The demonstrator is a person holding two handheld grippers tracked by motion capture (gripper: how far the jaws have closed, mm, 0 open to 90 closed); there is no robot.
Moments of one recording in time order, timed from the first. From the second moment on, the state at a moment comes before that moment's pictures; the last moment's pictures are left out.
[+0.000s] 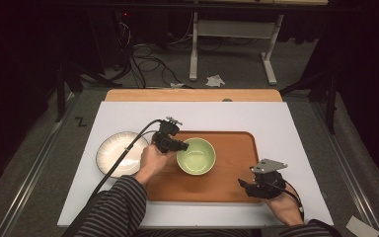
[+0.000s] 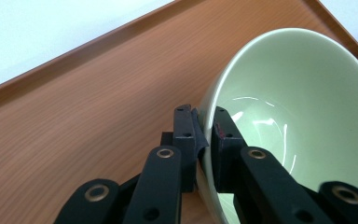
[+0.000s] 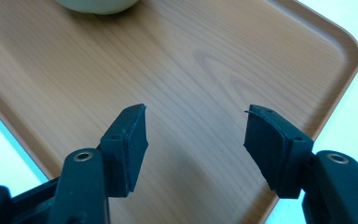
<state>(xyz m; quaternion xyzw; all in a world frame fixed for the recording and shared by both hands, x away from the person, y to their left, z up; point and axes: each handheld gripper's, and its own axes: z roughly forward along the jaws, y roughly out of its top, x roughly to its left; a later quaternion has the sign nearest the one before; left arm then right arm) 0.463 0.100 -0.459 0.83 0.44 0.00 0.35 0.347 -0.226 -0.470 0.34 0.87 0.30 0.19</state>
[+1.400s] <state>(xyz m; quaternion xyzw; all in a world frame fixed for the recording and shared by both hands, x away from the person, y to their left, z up) 0.457 0.104 -0.460 0.84 0.43 0.04 0.34 0.352 -0.225 -0.469 0.33 0.87 0.30 0.19</state>
